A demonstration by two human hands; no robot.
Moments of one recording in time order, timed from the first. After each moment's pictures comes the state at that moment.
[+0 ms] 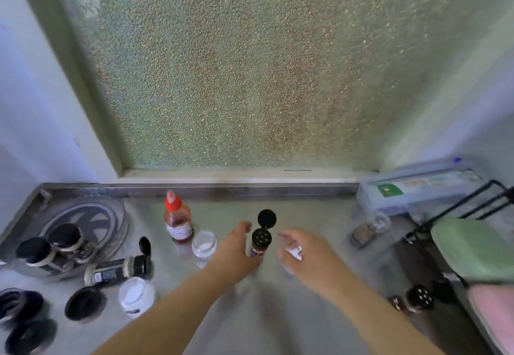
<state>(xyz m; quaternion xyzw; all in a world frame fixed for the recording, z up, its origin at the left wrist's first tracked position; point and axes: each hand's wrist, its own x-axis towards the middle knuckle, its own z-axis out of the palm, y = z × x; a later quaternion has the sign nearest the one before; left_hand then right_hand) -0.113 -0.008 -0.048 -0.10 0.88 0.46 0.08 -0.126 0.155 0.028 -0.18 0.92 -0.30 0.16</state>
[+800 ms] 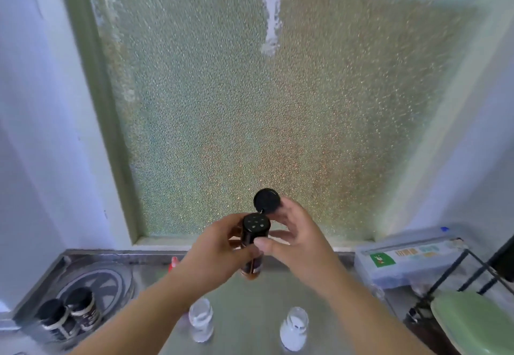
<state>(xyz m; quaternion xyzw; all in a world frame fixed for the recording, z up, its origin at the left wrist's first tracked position) -0.095 -0.019 0.157 0.03 0.83 0.55 -0.11 -0.144 0.138 0.161 -0.25 0.77 -0.58 0.06</state>
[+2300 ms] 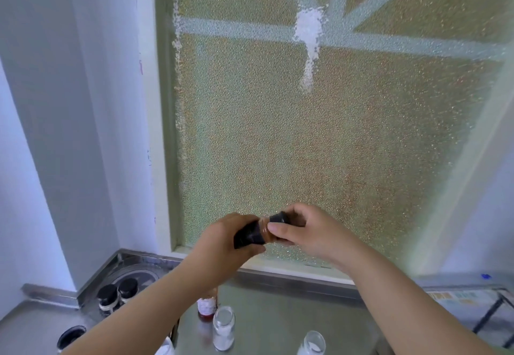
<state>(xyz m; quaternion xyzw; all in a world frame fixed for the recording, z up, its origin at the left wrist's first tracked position) -0.043 -0.028 0.203 0.01 0.91 0.33 -0.26 -0.127 0.134 0.241 -0.33 0.84 -0.42 0.13</state>
